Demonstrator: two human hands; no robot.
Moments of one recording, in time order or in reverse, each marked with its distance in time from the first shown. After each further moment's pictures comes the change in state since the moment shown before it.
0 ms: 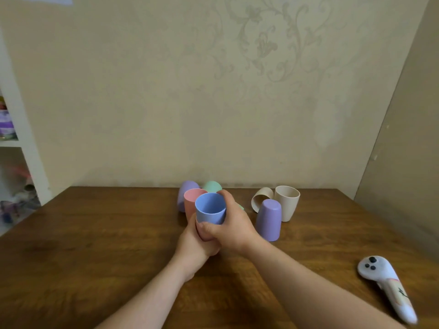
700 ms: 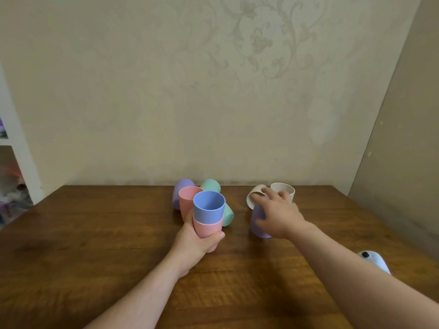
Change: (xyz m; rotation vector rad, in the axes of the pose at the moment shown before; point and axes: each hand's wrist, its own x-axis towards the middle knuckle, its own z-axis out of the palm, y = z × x) left_hand 0.005 -0.003 0.001 0.020 -0.036 -0.013; right_hand 0.012 0.055 -0.098 -0.876 -0.058 0.117
